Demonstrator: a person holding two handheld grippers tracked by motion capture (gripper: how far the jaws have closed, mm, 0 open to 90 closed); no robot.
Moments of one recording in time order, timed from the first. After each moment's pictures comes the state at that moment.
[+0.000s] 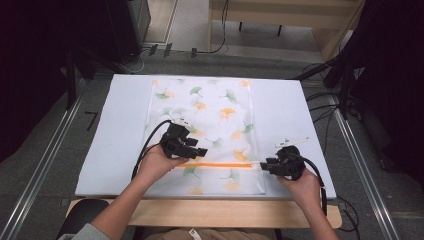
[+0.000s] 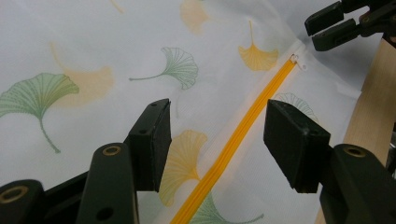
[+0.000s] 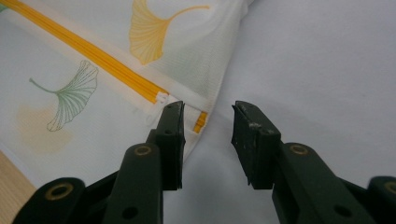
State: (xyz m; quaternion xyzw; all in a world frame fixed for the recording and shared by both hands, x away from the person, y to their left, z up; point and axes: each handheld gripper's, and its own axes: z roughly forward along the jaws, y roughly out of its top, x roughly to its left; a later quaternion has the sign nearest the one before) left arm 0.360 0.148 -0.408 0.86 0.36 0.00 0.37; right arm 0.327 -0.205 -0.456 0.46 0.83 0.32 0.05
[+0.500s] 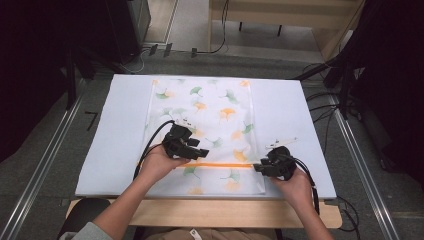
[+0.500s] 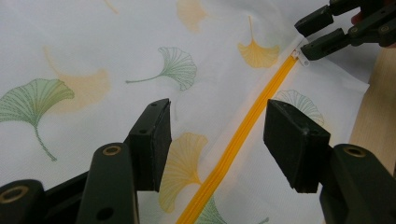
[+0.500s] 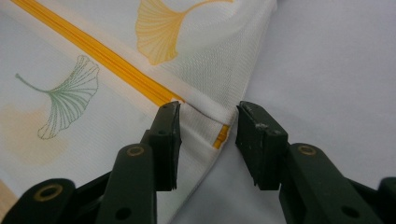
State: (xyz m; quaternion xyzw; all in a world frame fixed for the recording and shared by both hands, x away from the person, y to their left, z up) left arm 0.361 0.146 -0.411 0.86 0.35 0.01 0.36; right arm 0.330 -0.182 -0.463 0.45 0.84 0.29 0.07
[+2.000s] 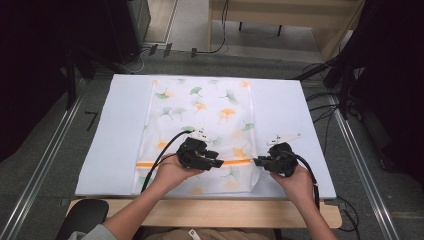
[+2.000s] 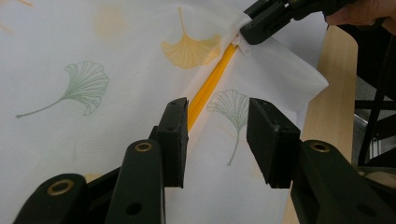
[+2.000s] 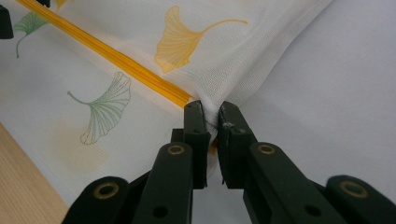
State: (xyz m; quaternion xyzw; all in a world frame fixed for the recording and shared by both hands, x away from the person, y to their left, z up) left arm 0.337 0.104 -0.424 0.87 0.29 -0.02 0.39; right arm 0.331 -0.183 -0.444 0.43 0.84 0.33 0.05
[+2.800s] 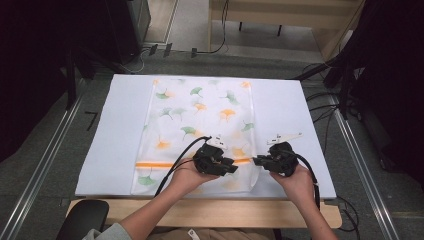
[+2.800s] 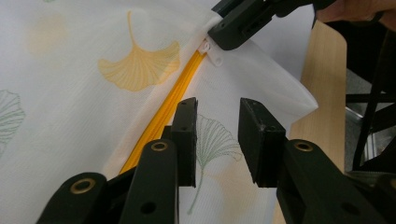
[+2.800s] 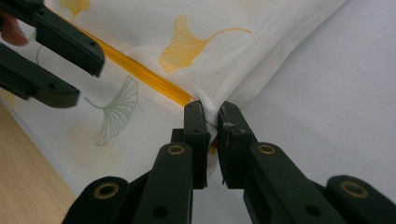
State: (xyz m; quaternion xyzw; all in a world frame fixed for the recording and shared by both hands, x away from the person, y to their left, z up) left arm 0.329 0.061 -0.436 0.88 0.26 -0.03 0.39; right arm 0.328 -0.182 -0.435 0.42 0.84 0.35 0.05
